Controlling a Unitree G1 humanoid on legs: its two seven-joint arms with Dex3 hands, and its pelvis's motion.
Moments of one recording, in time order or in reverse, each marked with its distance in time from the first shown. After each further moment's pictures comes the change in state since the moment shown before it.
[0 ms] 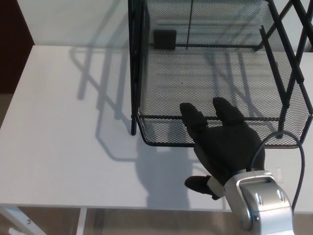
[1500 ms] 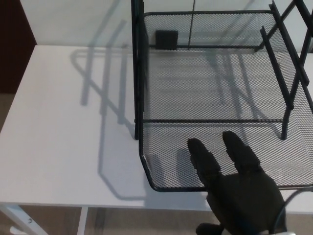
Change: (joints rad) left_arm 0.001 0.013 -0.002 0.016 0.003 0.010 -0.005; right_arm 0.382 -0.122 0.097 -0.275 -0.010 -0.037 -0.125
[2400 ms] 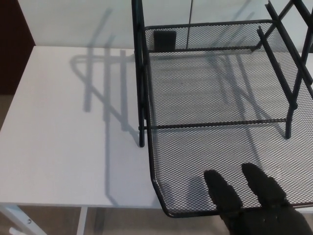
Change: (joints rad) left_arm 0.005 0.000 -0.004 0.013 0.001 0.000 0.000; right_arm 0.271 -0.102 0.029 -0.219 -0.085 -0.034 -0.021
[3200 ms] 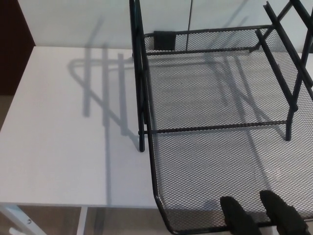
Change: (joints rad) left_arm 0.003 0.001 -0.001 -0.005 0.000 0.000 0.000; right_arm 0.221 -0.150 0.047 -0.085 -0.005 0.075 -0.132
